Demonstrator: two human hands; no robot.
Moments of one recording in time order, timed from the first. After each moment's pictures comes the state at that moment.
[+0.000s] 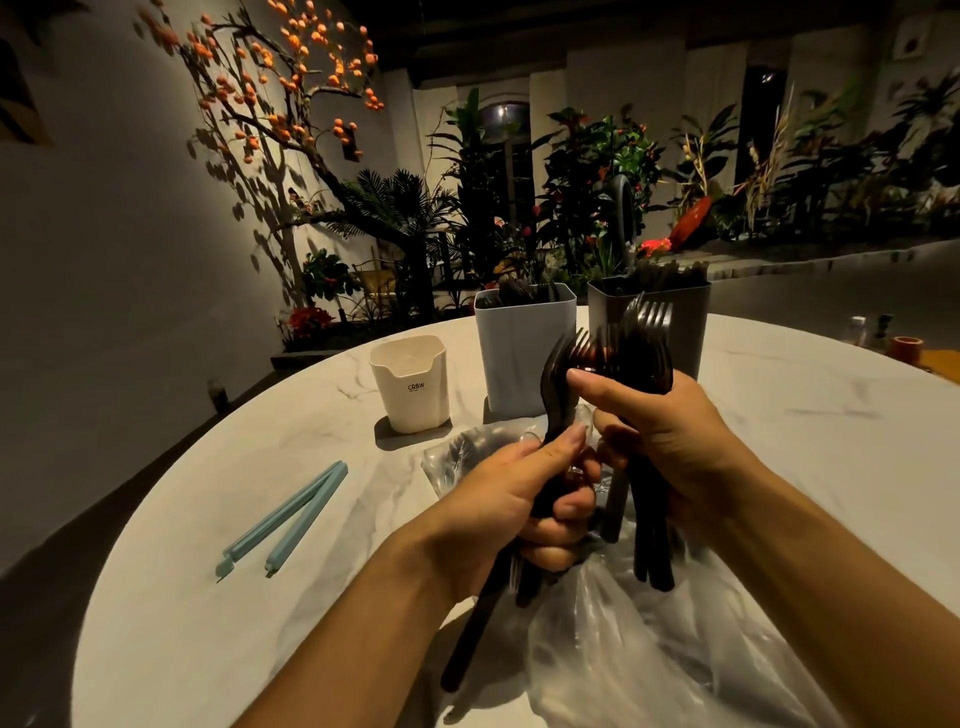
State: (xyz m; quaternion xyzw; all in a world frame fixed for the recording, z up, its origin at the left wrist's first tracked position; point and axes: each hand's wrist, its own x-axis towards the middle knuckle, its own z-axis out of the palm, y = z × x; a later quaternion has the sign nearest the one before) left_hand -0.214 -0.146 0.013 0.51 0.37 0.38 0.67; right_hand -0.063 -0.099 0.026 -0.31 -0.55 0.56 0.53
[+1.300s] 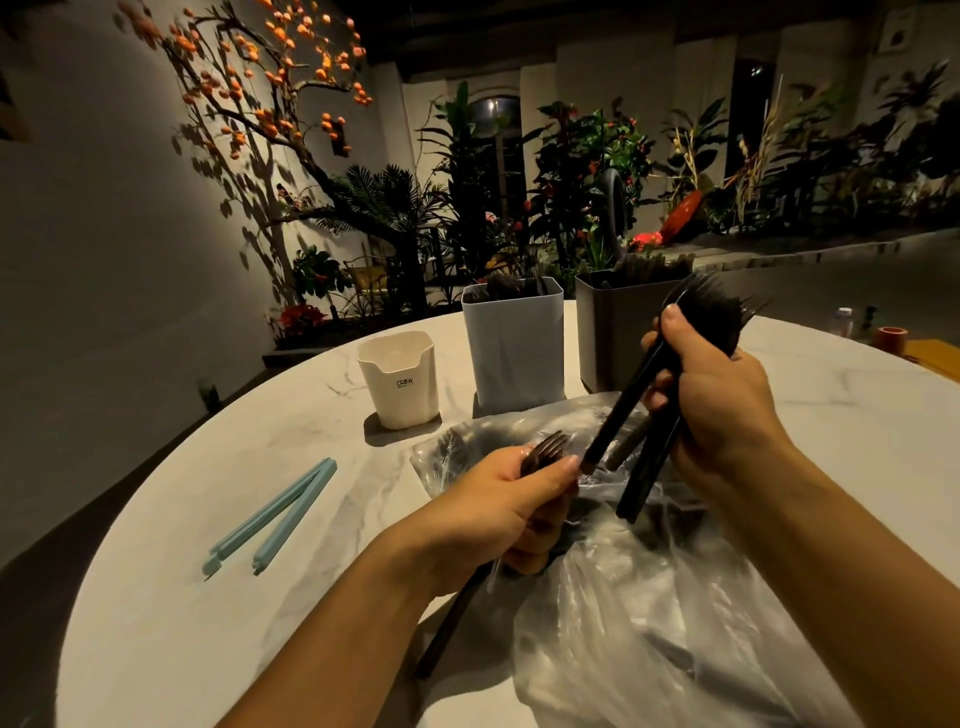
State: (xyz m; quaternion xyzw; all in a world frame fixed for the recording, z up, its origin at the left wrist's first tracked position) left_hand -0.214 -0.140 0.001 0.59 0.48 0.33 0.56; right_hand -0.044 -0.082 0.035 -0.35 -0.36 0.53 0.68
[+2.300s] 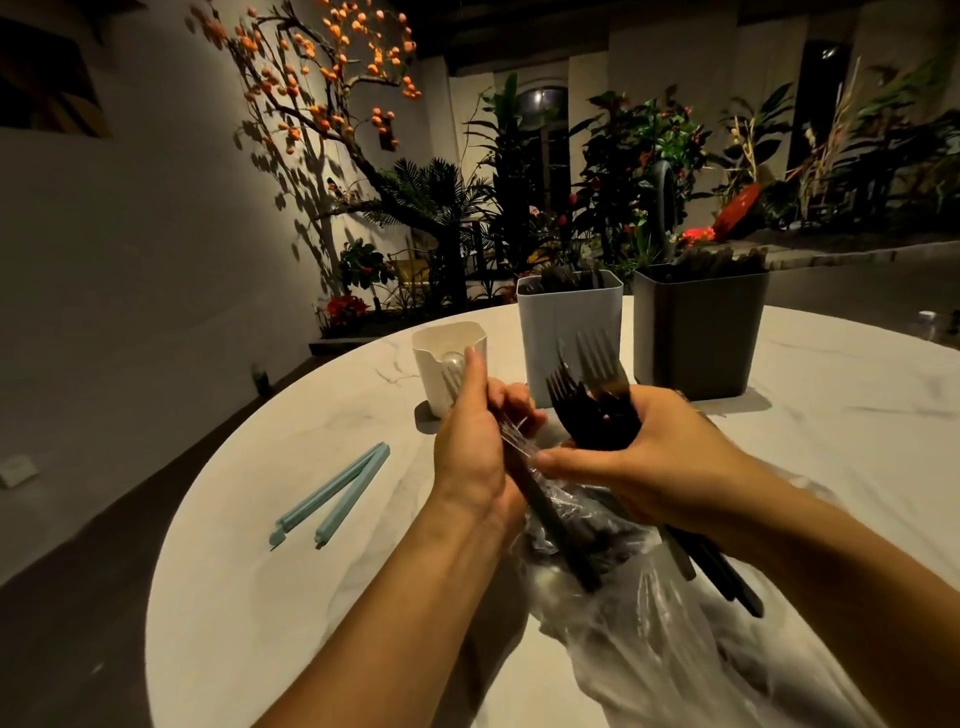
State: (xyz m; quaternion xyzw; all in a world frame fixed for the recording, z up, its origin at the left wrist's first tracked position) left_hand -0.225 -0.122 0.013 0.23 0.32 0.75 0.53; right_hand -0.087 -0.123 0.030 -0.32 -0.74 0.46 0.37
